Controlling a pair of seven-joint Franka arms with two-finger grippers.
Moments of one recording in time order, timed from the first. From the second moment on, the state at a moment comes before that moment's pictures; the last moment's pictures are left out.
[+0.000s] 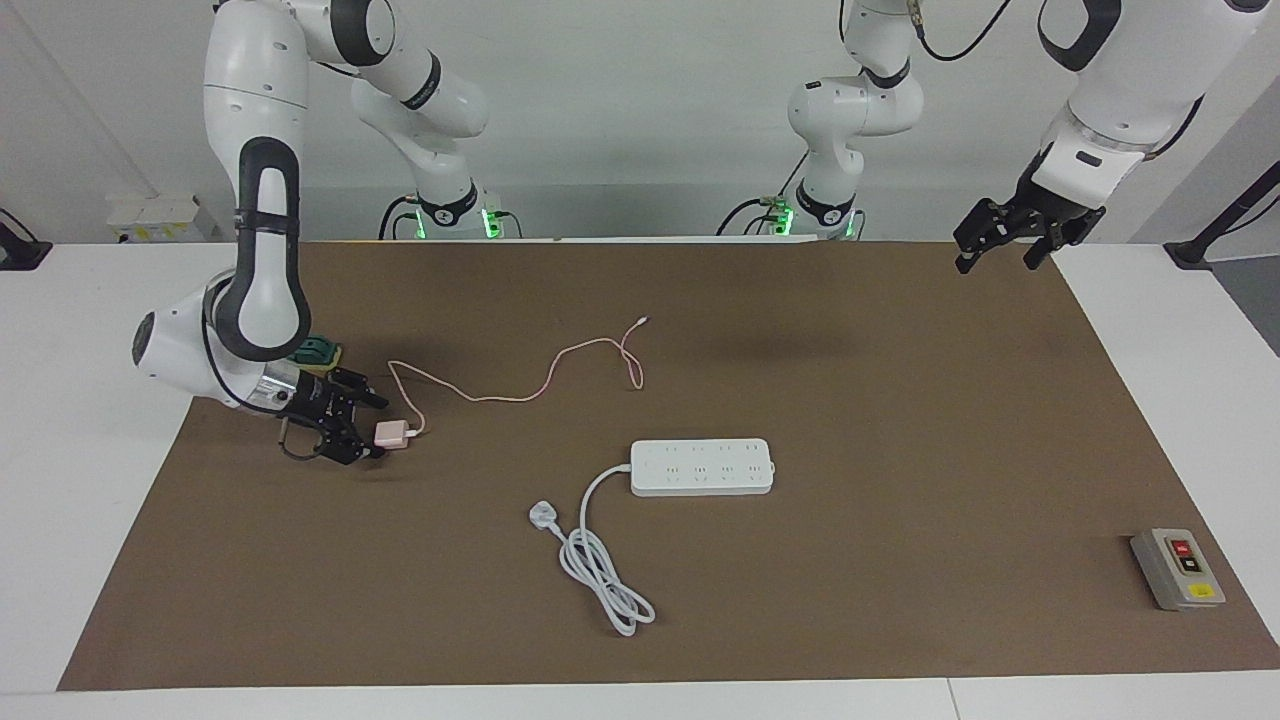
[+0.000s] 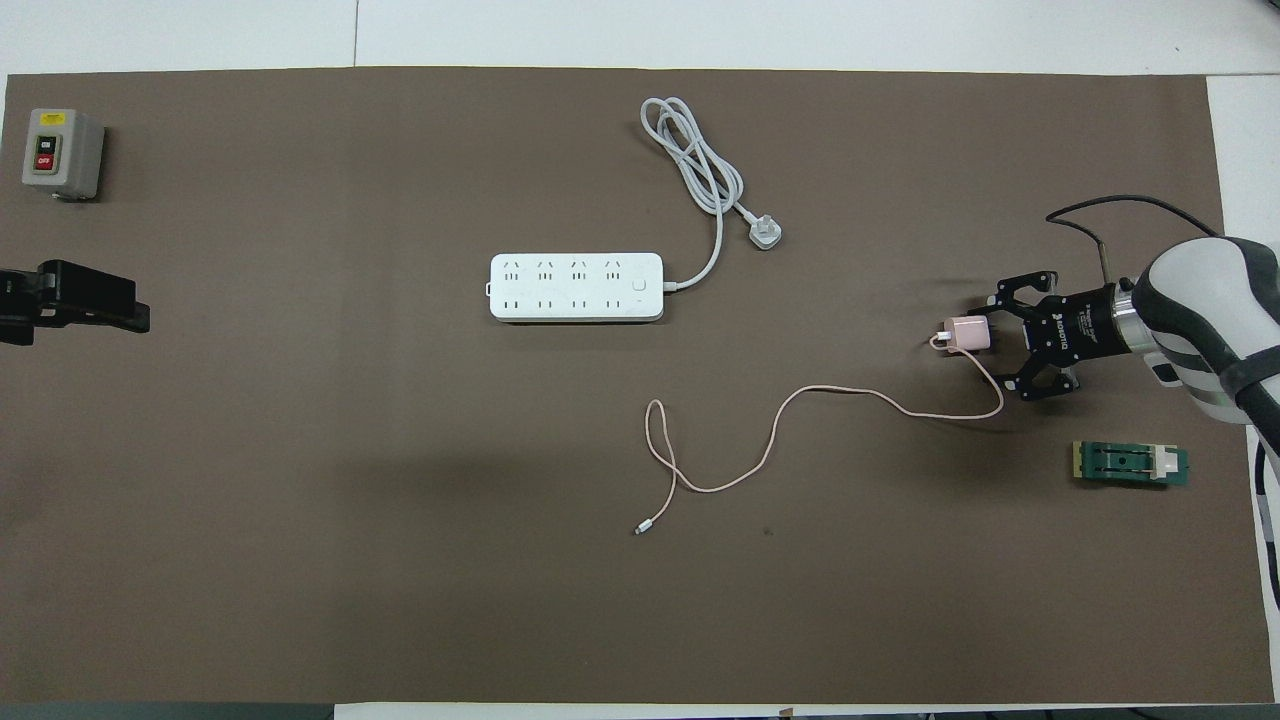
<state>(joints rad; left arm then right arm) -0.01 -0.04 -0.04 -1.61 -0.04 1.54 -0.06 -0.20 0.40 -0.06 -1.97 0.67 2.02 0.75</state>
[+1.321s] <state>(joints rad) 0.03 0.02 -0.04 -1.91 -0.94 1.77 0.29 -0.14 0.33 -0.06 -1.92 0.70 1.93 0.83</state>
